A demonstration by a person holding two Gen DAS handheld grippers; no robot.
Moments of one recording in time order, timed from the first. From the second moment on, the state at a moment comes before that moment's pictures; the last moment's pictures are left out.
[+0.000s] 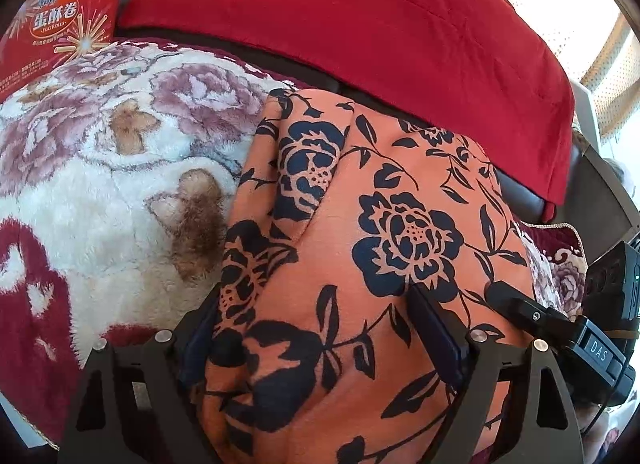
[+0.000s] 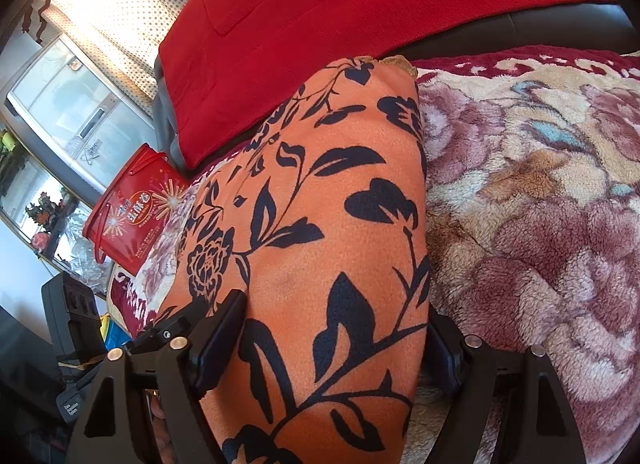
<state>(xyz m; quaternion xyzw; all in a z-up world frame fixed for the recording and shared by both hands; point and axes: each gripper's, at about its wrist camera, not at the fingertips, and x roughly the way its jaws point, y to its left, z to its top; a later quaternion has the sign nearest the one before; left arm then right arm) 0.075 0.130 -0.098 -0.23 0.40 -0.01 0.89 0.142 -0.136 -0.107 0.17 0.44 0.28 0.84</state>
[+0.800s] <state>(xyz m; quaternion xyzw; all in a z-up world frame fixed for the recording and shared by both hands) 0.064 0.118 -0.083 -0.21 0.38 -0.03 0.90 0.134 -0.143 -0.108 0.19 0.42 0.30 0.84</state>
